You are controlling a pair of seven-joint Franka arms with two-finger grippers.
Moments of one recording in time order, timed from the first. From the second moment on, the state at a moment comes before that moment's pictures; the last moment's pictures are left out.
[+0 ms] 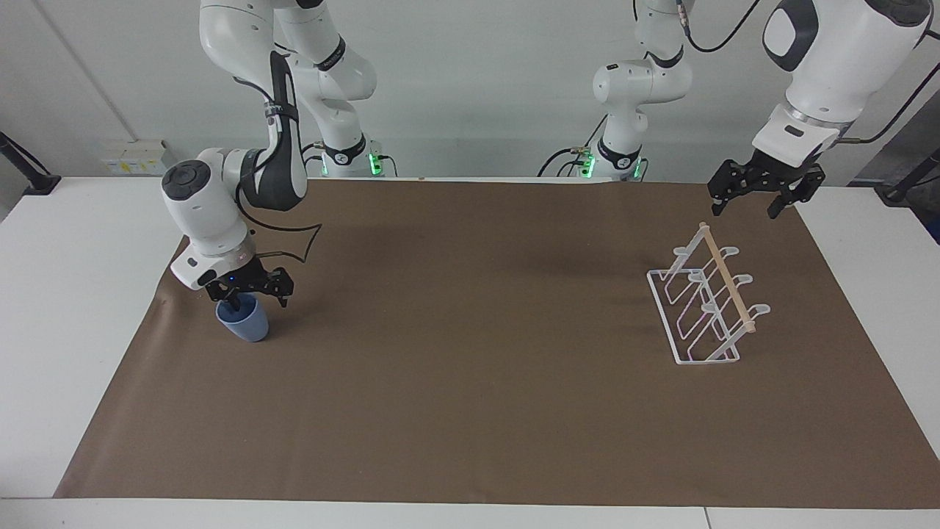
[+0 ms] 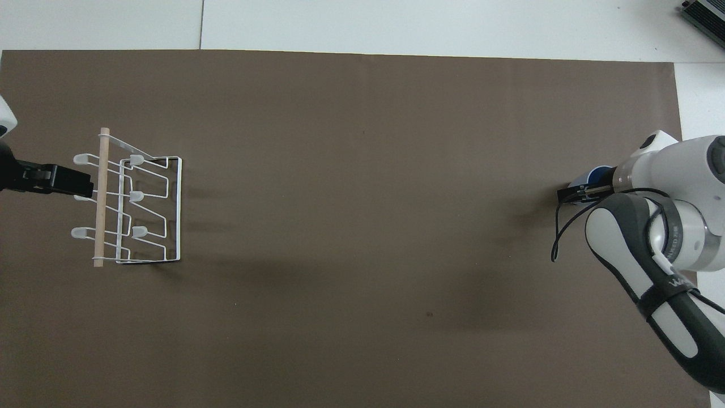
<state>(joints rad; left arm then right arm) 0.06 -0.05 -0.12 -1.67 0.01 1.64 0.08 -0.12 0.18 0.01 -2.07 -0.03 2.30 -0.20</state>
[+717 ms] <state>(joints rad) 0.06 -0.05 -0.12 -1.67 0.01 1.64 0.08 -0.12 0.18 0.02 -2.06 -0.03 2.30 -0.20</state>
